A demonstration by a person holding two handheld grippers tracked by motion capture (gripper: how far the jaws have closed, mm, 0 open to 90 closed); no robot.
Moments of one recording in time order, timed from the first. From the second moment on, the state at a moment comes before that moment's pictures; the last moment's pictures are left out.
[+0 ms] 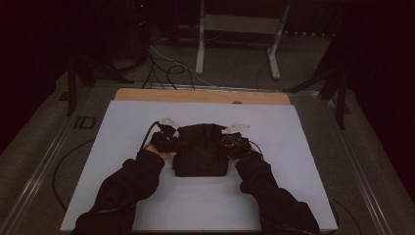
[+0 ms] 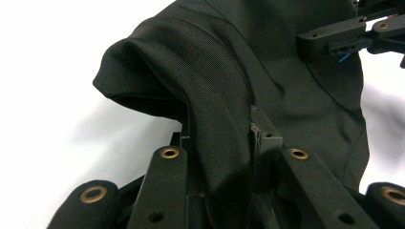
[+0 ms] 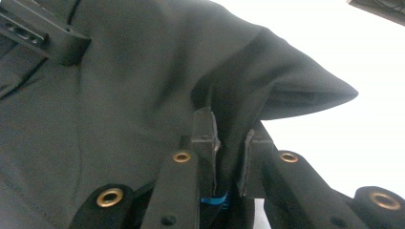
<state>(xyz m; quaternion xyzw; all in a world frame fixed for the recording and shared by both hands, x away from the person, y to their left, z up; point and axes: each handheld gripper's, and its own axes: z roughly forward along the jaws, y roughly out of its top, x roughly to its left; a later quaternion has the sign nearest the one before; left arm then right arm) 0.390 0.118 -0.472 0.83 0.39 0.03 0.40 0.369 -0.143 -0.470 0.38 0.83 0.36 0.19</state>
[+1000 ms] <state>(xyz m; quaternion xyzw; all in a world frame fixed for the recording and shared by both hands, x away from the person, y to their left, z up) 0.420 0.112 -0.492 0.82 0.42 0.02 0.39 0.402 -0.141 -0.493 0.40 0.83 0.33 0.19</state>
